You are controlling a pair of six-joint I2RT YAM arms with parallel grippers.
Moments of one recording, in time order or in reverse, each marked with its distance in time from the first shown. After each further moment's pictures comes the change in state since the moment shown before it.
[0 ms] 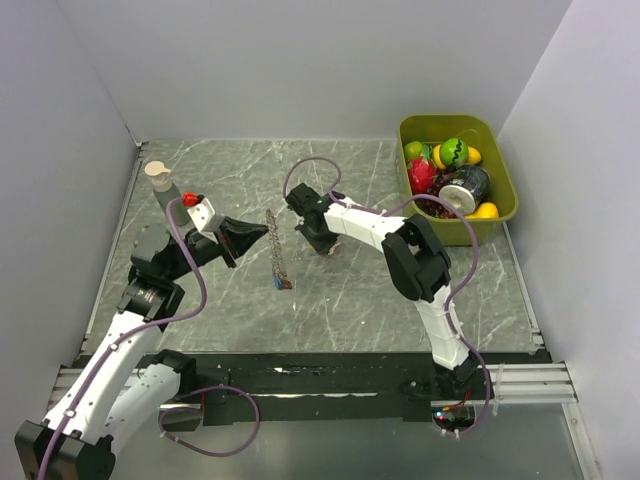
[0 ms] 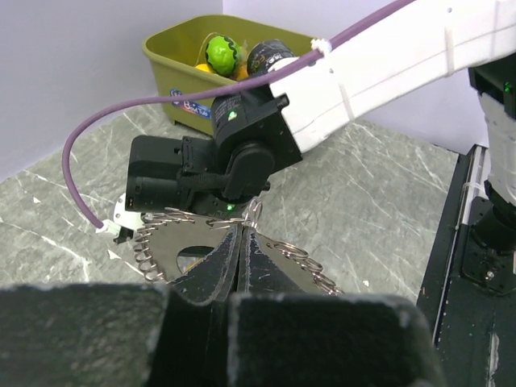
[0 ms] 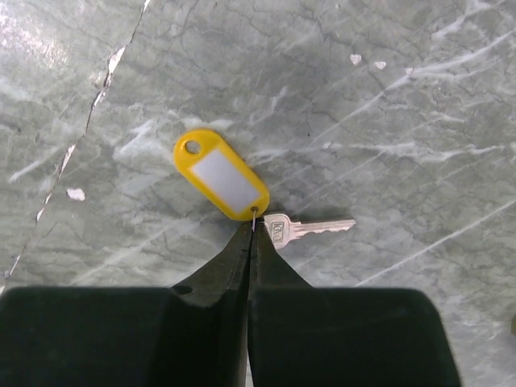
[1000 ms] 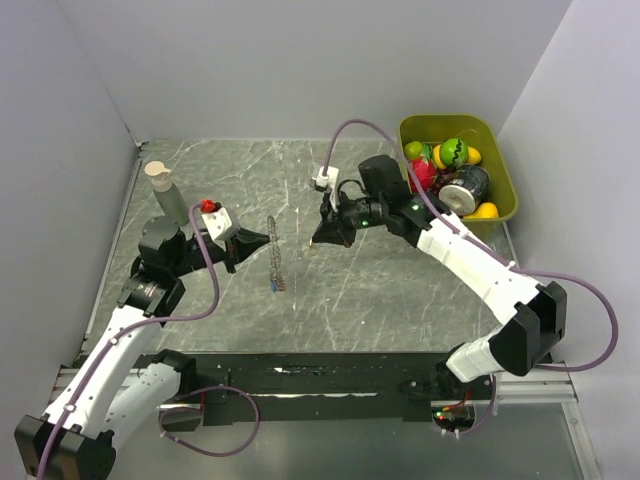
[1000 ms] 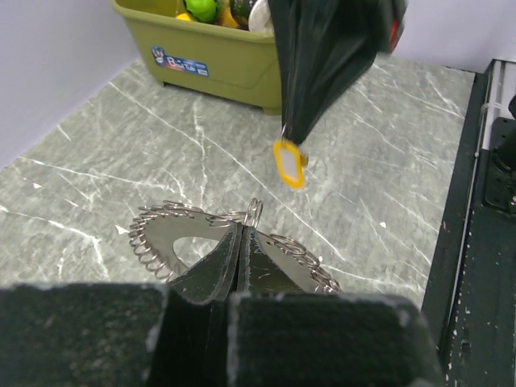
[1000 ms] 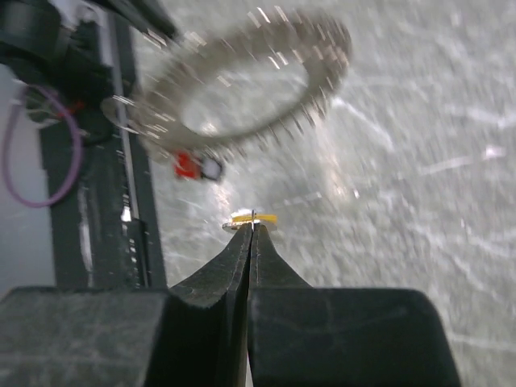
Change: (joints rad) left arm 0.000 0.033 0.045 -0.204 0.075 0.251; right arm -0.099 -0.761 -0.365 0.206 -0.875 -0.306
